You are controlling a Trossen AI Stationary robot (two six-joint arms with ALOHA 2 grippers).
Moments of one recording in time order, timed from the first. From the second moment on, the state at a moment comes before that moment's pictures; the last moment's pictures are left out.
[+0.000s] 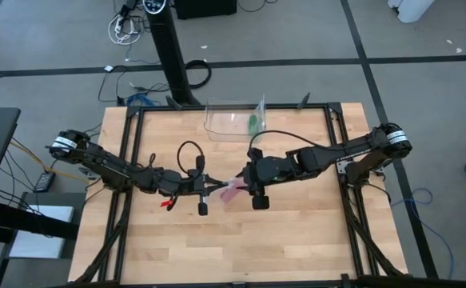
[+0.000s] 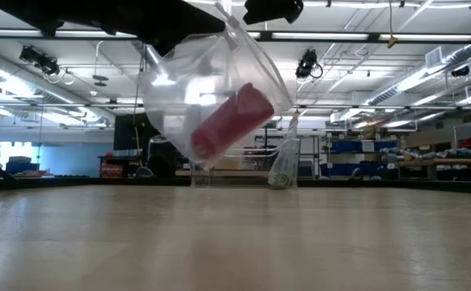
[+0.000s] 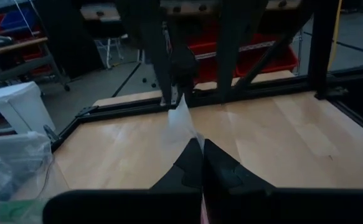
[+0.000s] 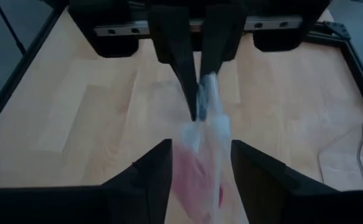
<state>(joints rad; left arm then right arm) -0.29 1.38 0.61 0.68 -0.39 0.13 0.22 1.55 1.34 -0.44 0.22 0.00</state>
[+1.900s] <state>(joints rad) -0.29 1.38 0.61 0.73 -0.32 0.13 0.19 1.58 1.34 -0.49 0.09 -0.01</state>
